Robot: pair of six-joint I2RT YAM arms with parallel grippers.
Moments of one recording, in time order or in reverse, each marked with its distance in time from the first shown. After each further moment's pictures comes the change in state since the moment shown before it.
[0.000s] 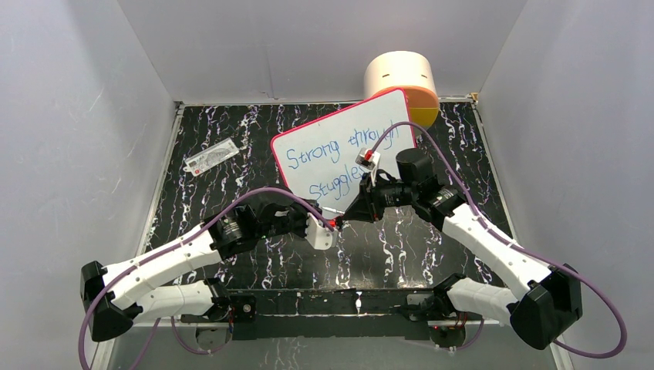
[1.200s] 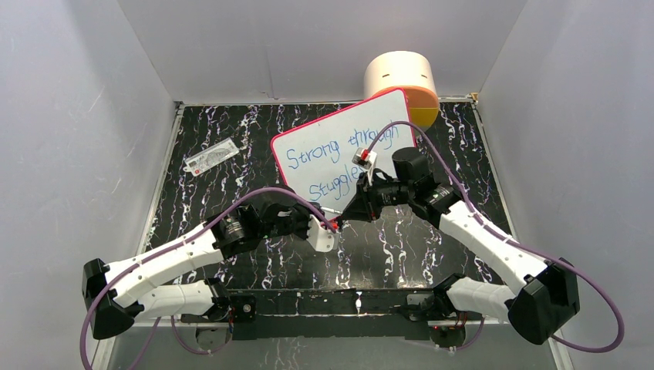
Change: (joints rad) left arm -0.011 0.018 0.008 -0.006 0.024 -0.001; right arm 0.008 0.031 0.011 0.008 0.005 0.000
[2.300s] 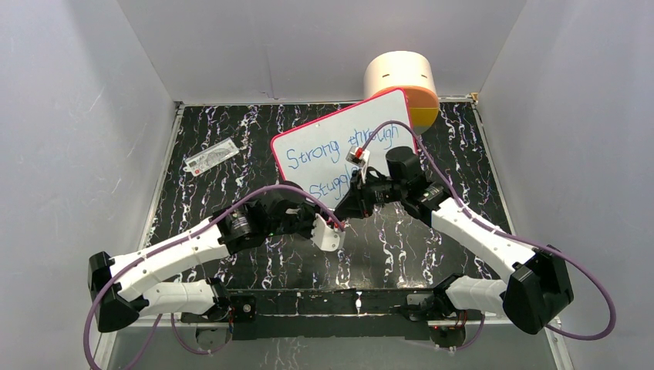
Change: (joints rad) left arm -0.026 0.062 0.084 -0.093 0.003 -0.006; right arm 0.018 0.072 -0.025 0.163 -0.030 0.045
